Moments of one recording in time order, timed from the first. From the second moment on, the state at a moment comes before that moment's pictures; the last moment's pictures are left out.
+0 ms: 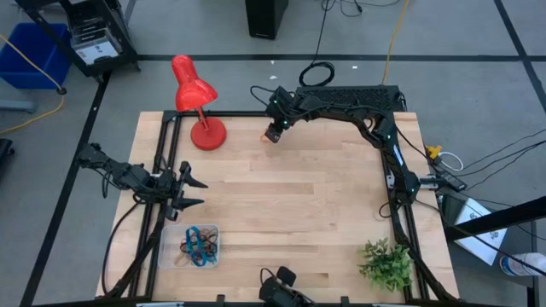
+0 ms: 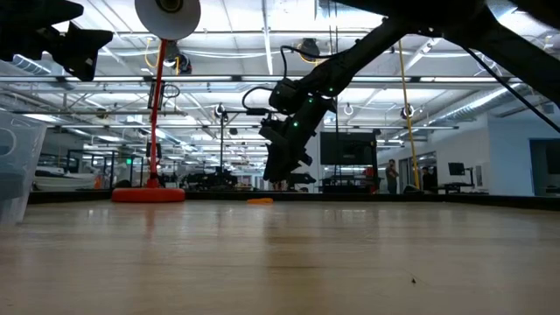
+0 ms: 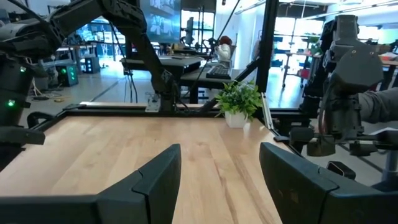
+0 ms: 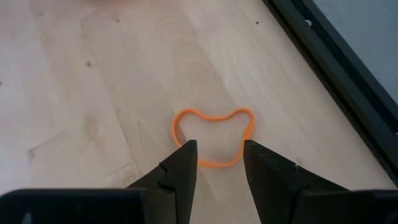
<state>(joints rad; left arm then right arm) -0.47 0.08 0.14 -0.03 -0.31 -0.06 -0.57 2.23 1.76 -0.50 -0.21 0.02</state>
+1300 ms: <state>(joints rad) -0.47 0.08 0.14 0.07 -0.32 -0.04 -0.56 2.23 1.76 -0.42 -0.14 0.64</state>
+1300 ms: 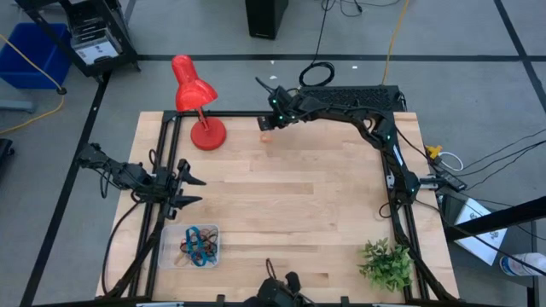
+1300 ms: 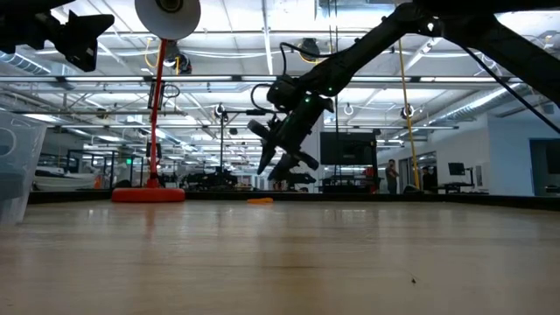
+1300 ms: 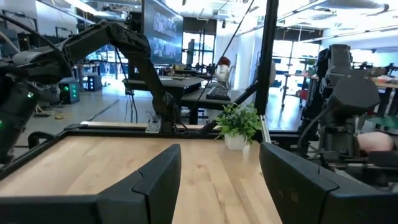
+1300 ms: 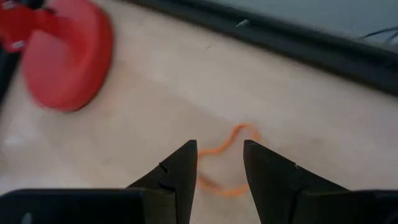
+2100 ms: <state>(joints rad) -0.47 0.08 0.14 -0.05 -0.32 -0.19 -0.56 2.23 1.60 -0.25 -0.05 0.57</state>
